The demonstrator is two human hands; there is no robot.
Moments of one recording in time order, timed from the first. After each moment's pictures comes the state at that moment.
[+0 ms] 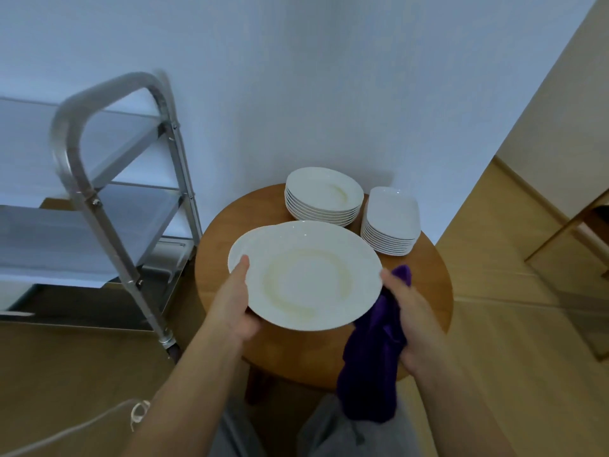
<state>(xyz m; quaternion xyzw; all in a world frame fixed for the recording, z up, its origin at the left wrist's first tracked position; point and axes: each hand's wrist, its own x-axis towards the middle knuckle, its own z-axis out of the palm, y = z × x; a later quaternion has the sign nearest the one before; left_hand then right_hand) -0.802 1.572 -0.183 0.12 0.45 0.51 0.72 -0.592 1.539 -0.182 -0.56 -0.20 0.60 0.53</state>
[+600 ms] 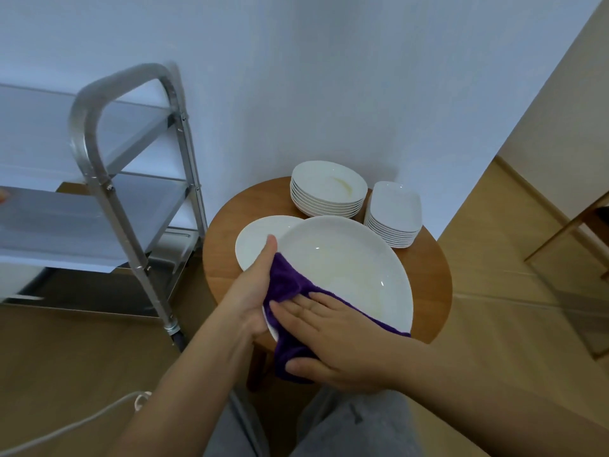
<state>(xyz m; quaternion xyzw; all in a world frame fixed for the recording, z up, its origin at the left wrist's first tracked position) -0.797 1.553 -0.177 0.15 0.51 0.40 0.74 -0.643 1.513 -0.173 -0.32 -0.94 0.12 -0.04</state>
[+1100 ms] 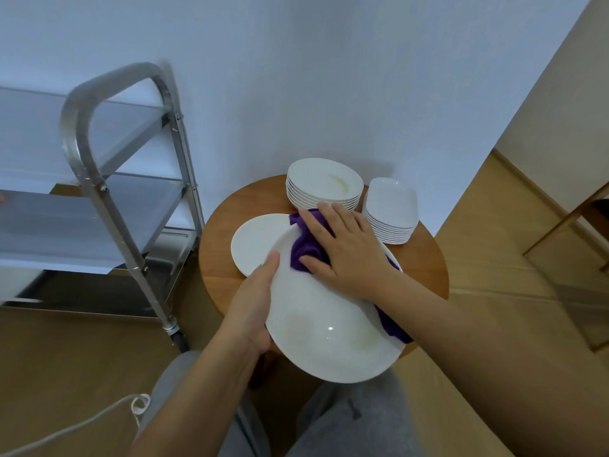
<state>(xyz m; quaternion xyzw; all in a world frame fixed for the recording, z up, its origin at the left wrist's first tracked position) -0.787 1.535 -0.188 0.19 0.44 0.49 0.73 -0.625 1.595 -0.174 -0.50 -0.85 -0.12 0.10</state>
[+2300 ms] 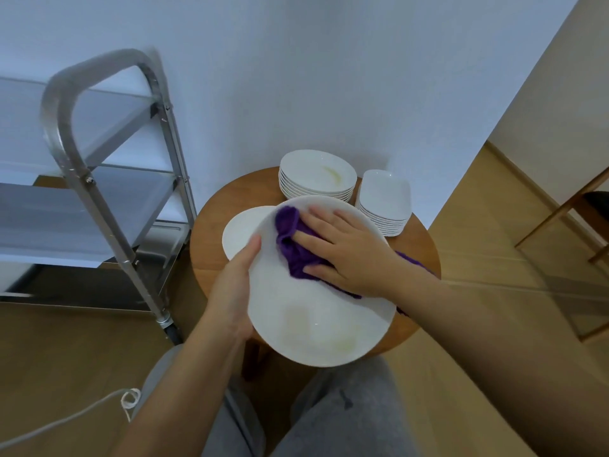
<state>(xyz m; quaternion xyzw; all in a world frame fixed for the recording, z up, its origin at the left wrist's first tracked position) -0.794 1.533 -0.181 0.18 0.29 0.51 0.79 -0.604 1.583 -0.154 -0.37 -0.92 -0.12 0.07</state>
